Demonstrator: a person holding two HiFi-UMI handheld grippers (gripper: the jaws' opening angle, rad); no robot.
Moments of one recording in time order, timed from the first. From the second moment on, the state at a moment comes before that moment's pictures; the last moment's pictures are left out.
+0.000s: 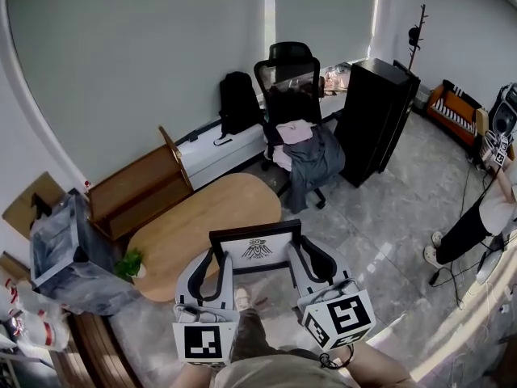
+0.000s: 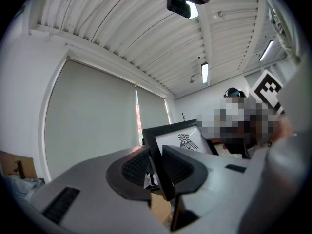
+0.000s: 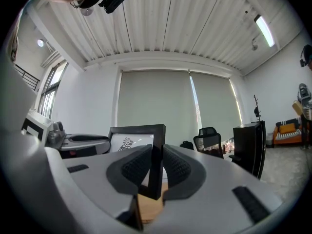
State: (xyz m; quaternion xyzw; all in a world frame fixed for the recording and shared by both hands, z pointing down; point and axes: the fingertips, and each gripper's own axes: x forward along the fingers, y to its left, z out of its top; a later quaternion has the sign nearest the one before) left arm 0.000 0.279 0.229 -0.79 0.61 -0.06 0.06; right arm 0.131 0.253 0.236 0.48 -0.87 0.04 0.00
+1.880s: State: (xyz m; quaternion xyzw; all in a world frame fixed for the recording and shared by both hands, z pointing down) left arm -0.141 -0.183 0.259 -0.82 0.57 -0.08 0.00; right arm -0.010 -0.204 0.261 0.51 -0.85 0.08 0.06
